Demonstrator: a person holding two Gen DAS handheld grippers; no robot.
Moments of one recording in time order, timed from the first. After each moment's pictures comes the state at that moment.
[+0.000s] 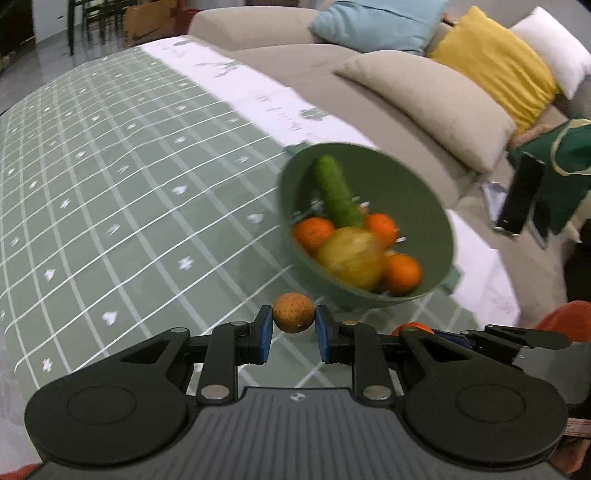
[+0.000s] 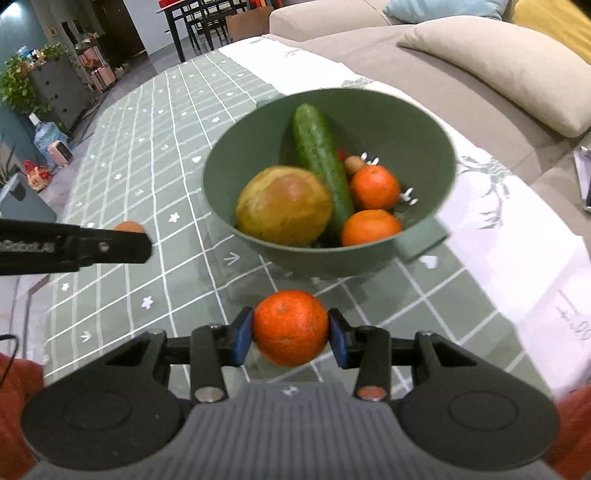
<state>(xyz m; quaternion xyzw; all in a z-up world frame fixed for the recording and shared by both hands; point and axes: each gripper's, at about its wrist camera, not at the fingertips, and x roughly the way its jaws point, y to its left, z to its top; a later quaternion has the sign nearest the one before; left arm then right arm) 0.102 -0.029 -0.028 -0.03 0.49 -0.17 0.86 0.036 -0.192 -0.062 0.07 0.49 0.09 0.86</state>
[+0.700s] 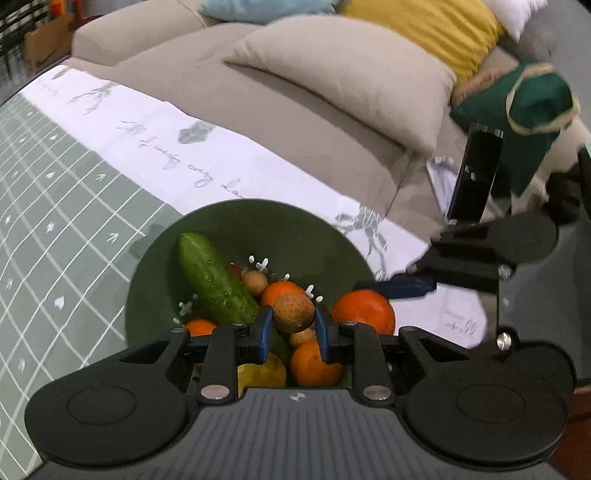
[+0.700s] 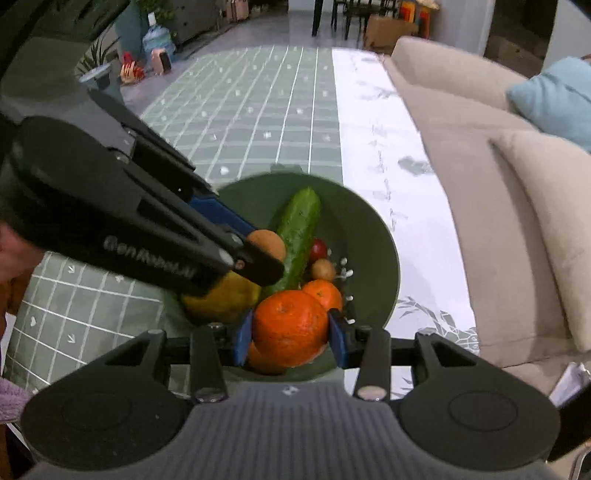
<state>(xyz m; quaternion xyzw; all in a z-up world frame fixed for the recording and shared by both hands) 0.194 -0.147 -0.030 0.06 0.51 -0.28 0.81 0.141 -0.254 -0.032 -0.14 0.48 0.27 0.83</state>
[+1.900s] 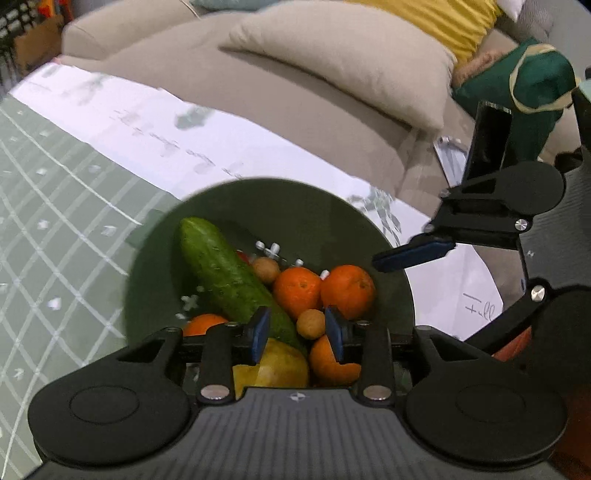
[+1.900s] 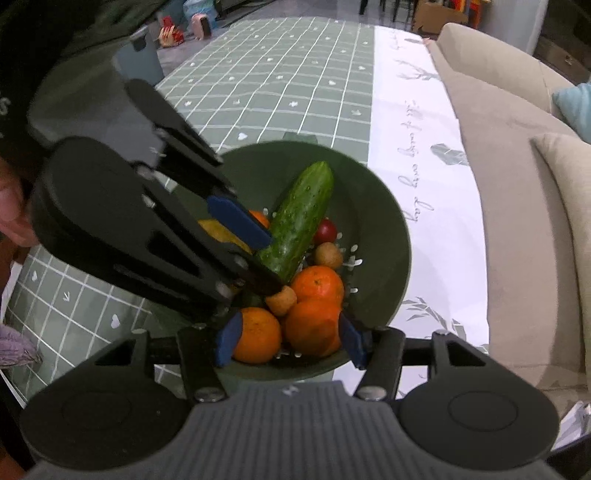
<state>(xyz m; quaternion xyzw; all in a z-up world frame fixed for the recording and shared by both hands) 0.195 -0.134 -0.040 0.07 0.51 -0.28 0.81 0.149 -0.261 -0.032 -0.15 0.49 0.32 0.79</state>
